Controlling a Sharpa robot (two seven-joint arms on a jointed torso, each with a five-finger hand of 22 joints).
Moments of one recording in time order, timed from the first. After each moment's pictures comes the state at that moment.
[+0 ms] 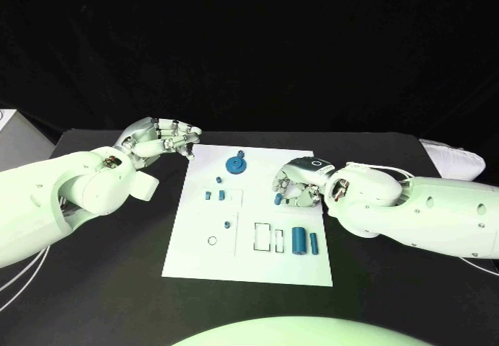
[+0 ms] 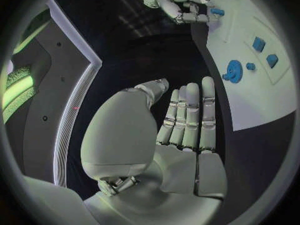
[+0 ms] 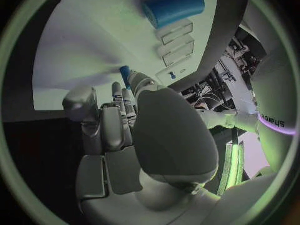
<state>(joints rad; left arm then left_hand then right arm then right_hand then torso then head) 1.25 -0.88 -0.04 1.47 -0.24 -0.14 0.25 1.39 -0.21 0.53 0.16 0.16 0.86 0.17 0.33 0.22 0.85 0.12 0.72 0.08 0.91 0.06 1.19 0.35 0.17 0.86 0.16 0.87 0.45 1.24 -0.91 -0.19 1.72 -1.61 -0.29 -0.26 1.54 -0.23 0.31 0.29 0.21 0.99 0.15 0.15 0.26 1.12 0.09 0.16 0.07 1.46 0.01 1.29 1.21 0.12 1.44 0.09 0.87 1.25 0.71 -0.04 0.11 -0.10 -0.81</state>
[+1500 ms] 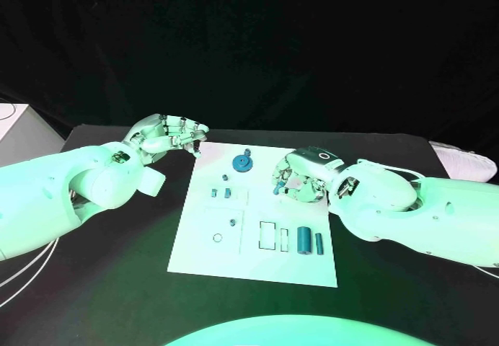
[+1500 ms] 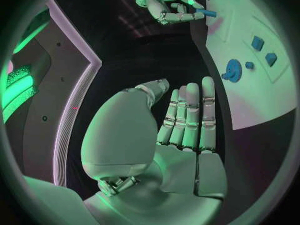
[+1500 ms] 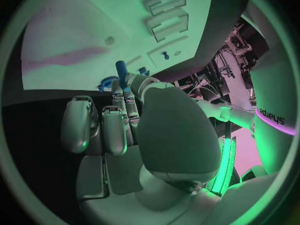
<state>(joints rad) 1.25 -0.88 -0.04 1.46 -0.25 -0.13 0.25 1.39 -0.21 0.53 0.16 0.16 0.86 0.17 0.33 0.22 0.86 0.12 0.72 0.08 0.91 0.06 1.19 0.35 0.17 0.86 0.16 0.87 0.45 1.26 -0.93 -0.18 1.82 -1.64 -0.42 -0.29 1.50 -0.20 0.54 0.20 0.17 1.10 0.11 0.28 0.33 1.27 0.09 0.11 0.08 1.47 -0.03 1.36 1.27 0.08 1.47 0.07 1.19 1.31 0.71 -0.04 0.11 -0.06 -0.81</state>
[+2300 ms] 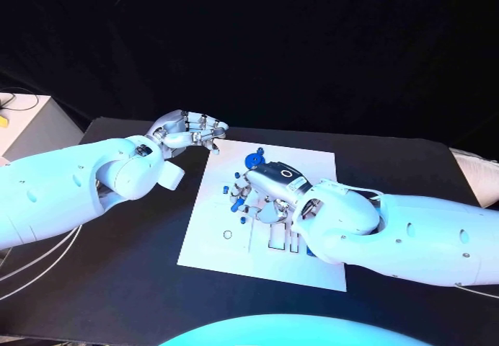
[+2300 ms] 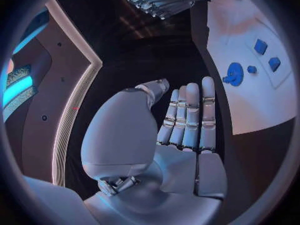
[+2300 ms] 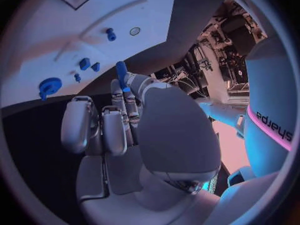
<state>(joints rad) 1.25 -0.85 -0.04 1.45 -0.25 -0.12 0.25 1.39 -0.21 0.53 0.16 0.16 0.86 0.17 0.33 0.22 0.86 0.12 0.72 0.08 0.91 0.06 1.19 0.35 0.17 0.86 0.16 0.87 0.45 1.21 -0.70 -0.19 1.81 -1.65 -0.48 -0.26 1.49 -0.20 0.56 0.18 0.17 1.10 0.11 0.28 0.34 1.27 0.10 0.10 0.08 1.47 -0.03 1.36 1.27 0.08 1.46 0.07 1.19 1.31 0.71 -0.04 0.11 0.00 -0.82</state>
